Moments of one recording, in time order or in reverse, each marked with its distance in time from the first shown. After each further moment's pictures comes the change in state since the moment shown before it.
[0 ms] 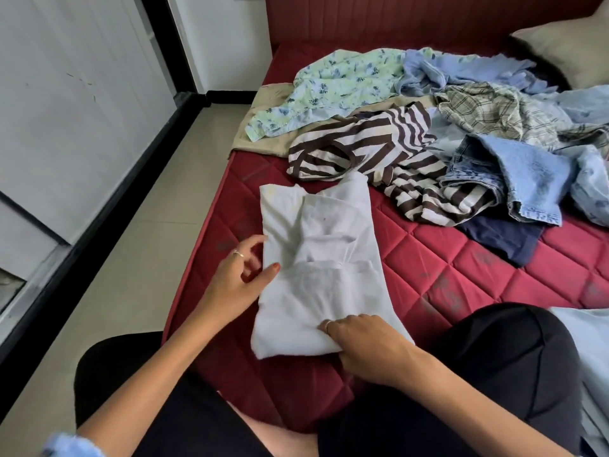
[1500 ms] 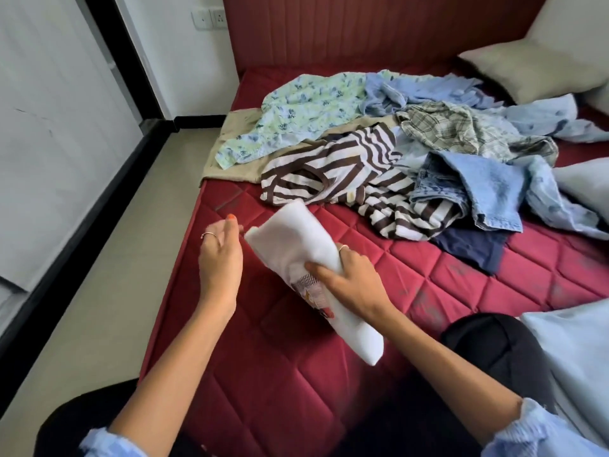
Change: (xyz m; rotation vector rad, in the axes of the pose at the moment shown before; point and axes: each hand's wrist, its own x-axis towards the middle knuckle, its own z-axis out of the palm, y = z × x) left_hand 0.081 0.056 0.010 -0.461 0.451 -0.166; right_hand 0.060 0.042 -0.068 0.596 0.598 0.402
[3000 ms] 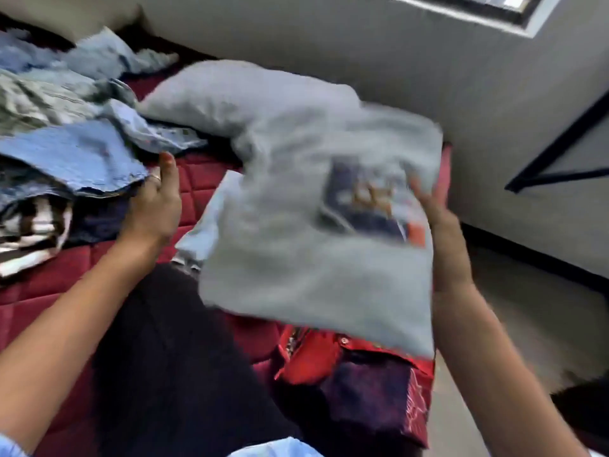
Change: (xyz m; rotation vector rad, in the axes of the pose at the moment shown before) left_hand -0.271 0.087 0.306 0.323 -1.145 0.521; right_hand -0.366 0.100 -0.263 1.495 1.150 0.281
